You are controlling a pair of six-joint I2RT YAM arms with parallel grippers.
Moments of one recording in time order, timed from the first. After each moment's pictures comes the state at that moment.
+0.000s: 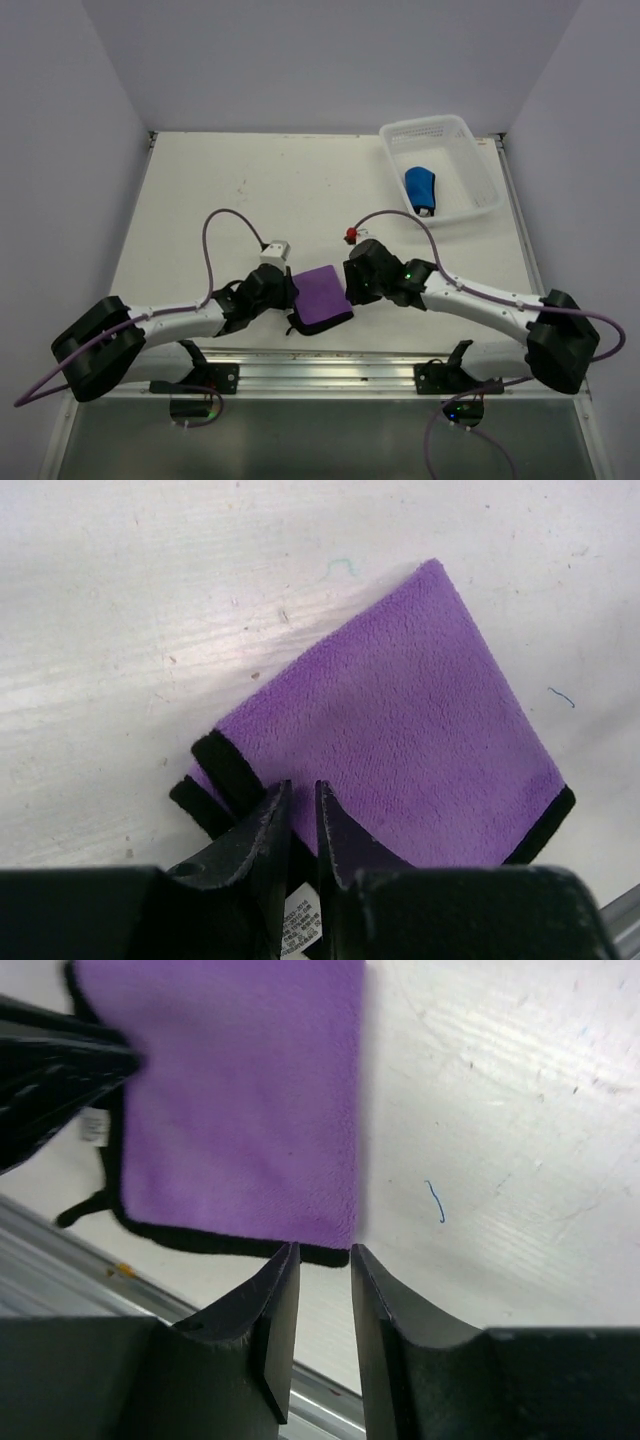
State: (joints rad) left arm -0.87 1.23 0.36 0.19 -0.22 -0.66; right arm 0.91 1.34 0.79 -0.44 0.11 0.60
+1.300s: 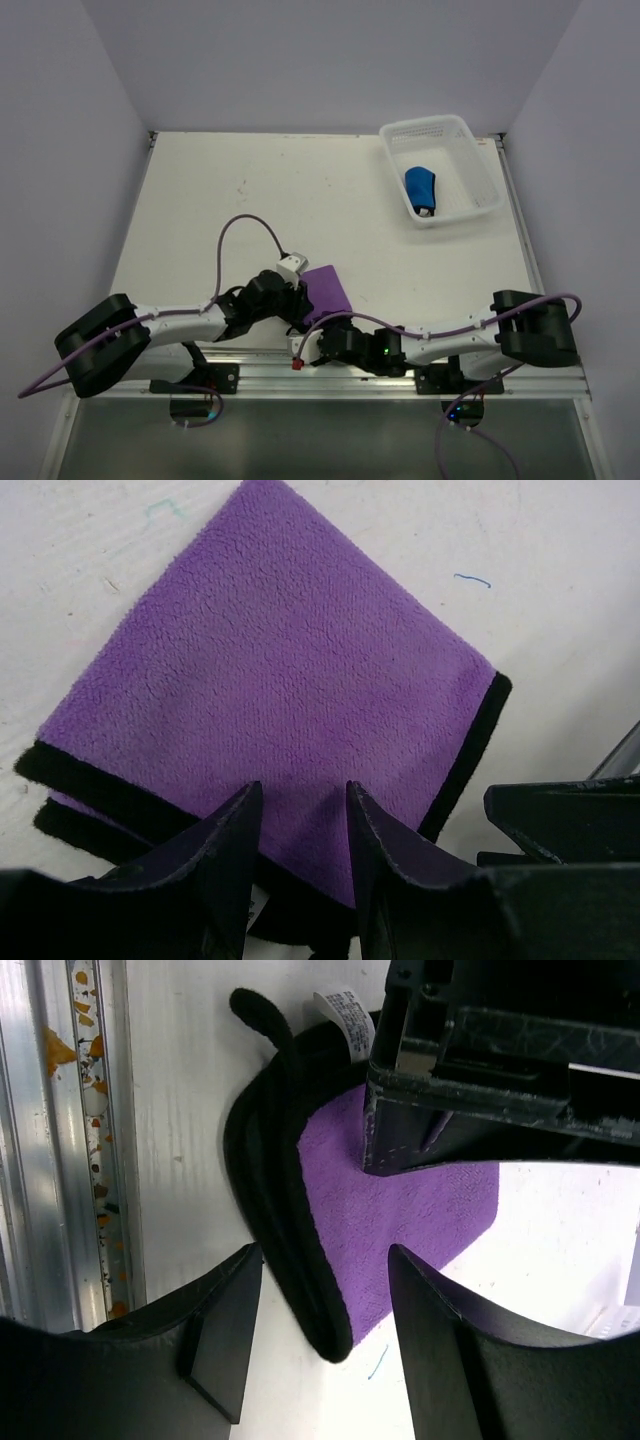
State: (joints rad) left arm -0.91 1.23 0.32 0.29 -0.02 -0.45; right arm 1.50 1.39 0.54 0.12 0.48 -0.51
